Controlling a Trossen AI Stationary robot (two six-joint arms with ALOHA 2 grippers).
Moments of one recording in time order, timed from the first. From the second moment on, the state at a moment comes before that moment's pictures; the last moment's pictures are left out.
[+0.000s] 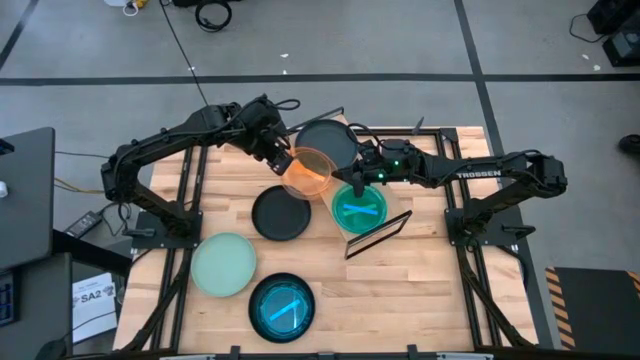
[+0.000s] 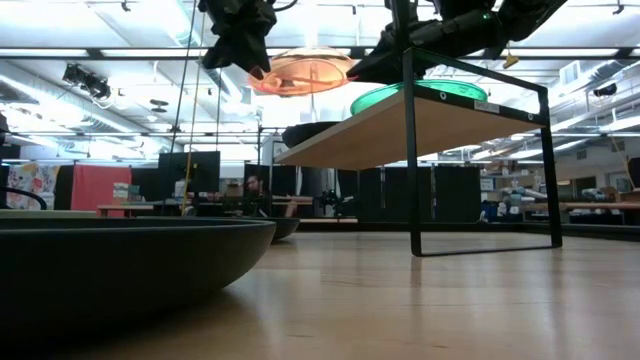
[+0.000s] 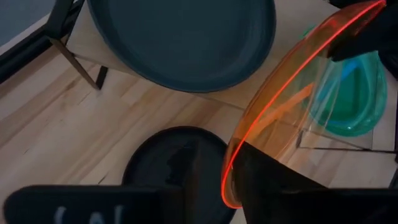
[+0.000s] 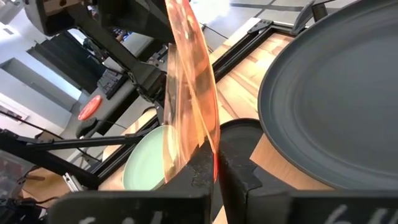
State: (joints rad) left arm 0.41 1.49 1.57 -1.04 0.08 -0.39; right arm -0.23 1.32 0.83 0.23 -0.12 0.63
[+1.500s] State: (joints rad) left arm 0.44 1.35 1.57 -1.14 0.34 -0.34; right arm -0.29 1.30 0.83 0.23 -0.14 0.66
